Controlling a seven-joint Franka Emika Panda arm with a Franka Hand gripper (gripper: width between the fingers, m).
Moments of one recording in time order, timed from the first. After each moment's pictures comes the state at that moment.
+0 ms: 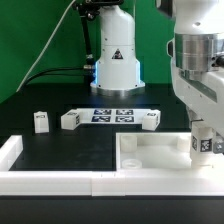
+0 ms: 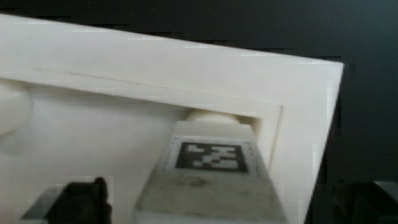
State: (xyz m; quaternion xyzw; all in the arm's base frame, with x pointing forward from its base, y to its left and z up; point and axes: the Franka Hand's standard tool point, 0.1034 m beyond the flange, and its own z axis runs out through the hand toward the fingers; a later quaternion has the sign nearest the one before) arm 0.629 0.124 0.071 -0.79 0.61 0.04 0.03
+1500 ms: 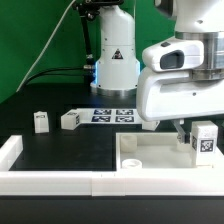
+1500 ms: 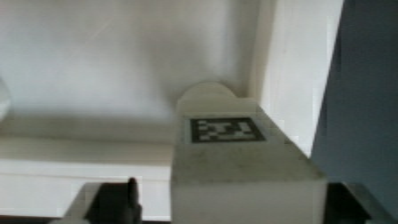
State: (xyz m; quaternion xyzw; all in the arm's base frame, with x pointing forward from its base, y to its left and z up) arm 0.632 0.119 0.072 -1.00 -0.06 0.01 0.03
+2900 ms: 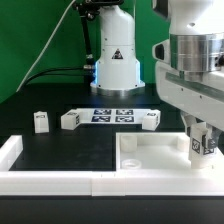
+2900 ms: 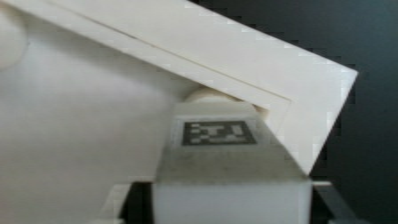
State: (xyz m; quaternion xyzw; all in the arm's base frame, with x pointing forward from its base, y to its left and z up) arm 0.631 0.116 0.069 -0.80 0.60 0.04 0.03
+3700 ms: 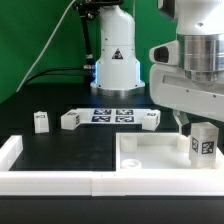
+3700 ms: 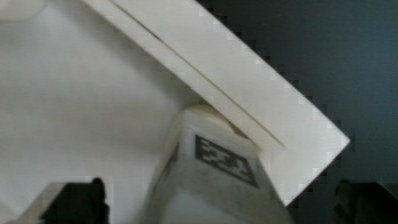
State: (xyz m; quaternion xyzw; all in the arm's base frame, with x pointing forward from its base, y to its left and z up) arm 0.630 0.125 0.070 -0.93 0.36 0.03 0.03
